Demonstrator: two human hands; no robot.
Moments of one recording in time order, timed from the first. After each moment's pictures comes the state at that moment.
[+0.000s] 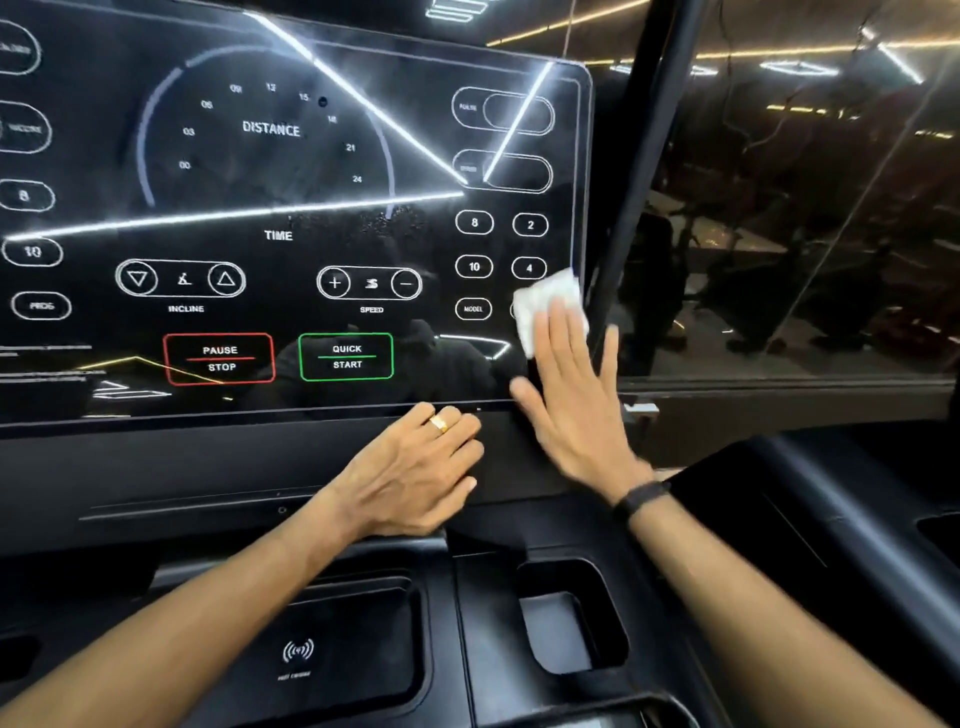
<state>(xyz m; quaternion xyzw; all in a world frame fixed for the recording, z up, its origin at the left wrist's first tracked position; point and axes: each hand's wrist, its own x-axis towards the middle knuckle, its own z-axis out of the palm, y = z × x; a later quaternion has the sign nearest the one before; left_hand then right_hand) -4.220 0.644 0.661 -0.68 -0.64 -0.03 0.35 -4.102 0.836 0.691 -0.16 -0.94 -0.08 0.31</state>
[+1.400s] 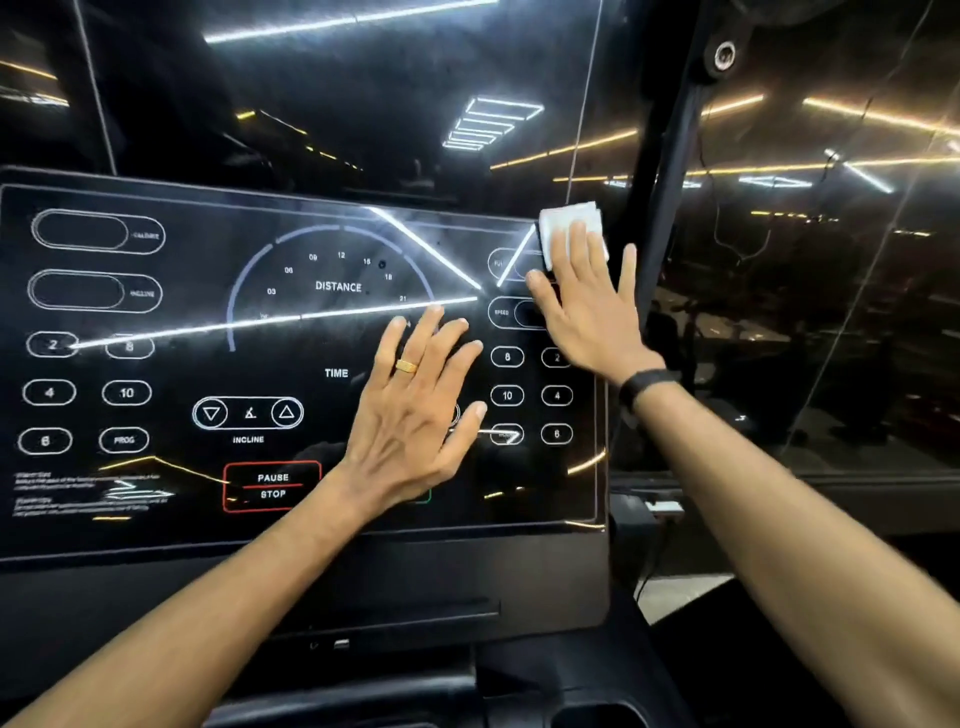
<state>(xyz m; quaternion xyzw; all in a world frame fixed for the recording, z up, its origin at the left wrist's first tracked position) -4.270 0.648 0.794 -0.49 -0.69 -0.20 0.49 -4.203 0.870 0.883 -0.20 -0.91 -0.07 0.35</state>
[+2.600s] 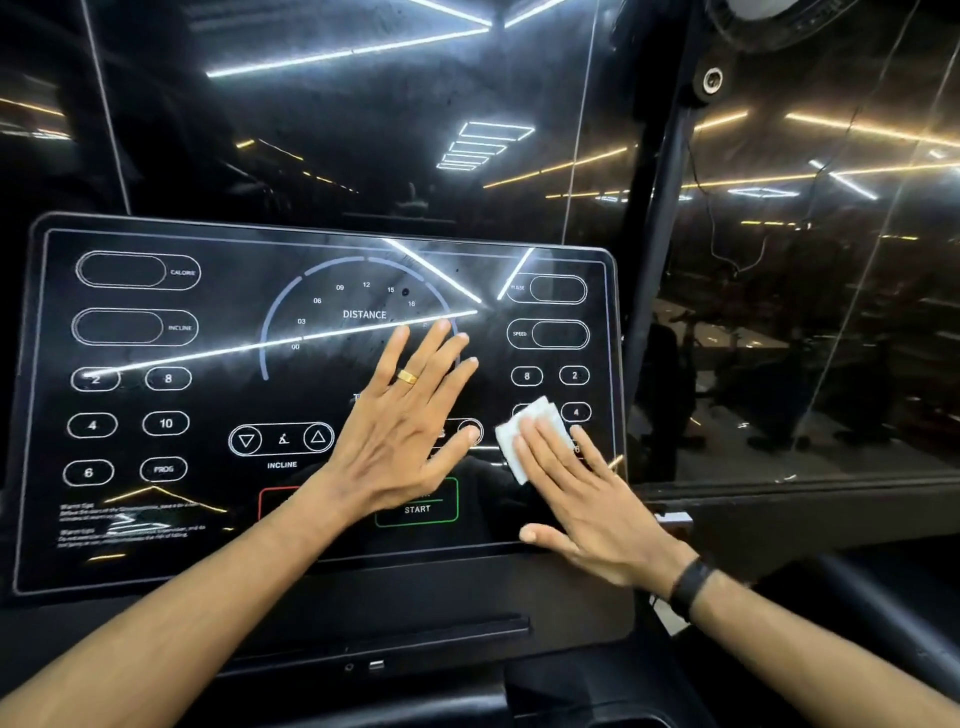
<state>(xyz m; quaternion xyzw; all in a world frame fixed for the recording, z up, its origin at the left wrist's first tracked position) -4.298 0.619 0.806 -0.53 -0.69 -0.10 0.48 -4.126 0.820 0.741 0.00 -0.94 -0.24 0.23</state>
